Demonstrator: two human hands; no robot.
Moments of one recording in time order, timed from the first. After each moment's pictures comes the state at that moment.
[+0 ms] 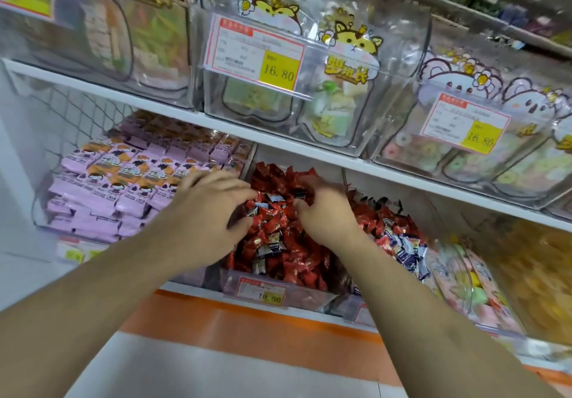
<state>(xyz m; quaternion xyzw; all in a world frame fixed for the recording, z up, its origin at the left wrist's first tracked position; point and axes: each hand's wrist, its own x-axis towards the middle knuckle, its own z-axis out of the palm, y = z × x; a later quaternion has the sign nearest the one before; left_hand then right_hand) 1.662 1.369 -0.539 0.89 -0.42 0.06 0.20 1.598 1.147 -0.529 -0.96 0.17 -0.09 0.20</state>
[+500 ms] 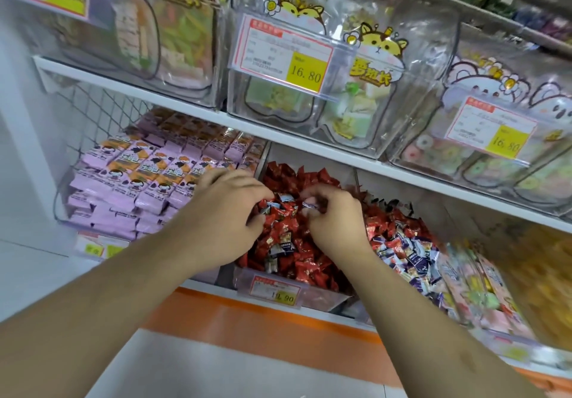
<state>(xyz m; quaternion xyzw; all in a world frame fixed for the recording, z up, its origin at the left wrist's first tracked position) 1.658 1.369 -0.536 0.87 -0.41 0.08 0.25 1.589 1.163 -0.543 -0.92 0.20 -0.18 0.28</state>
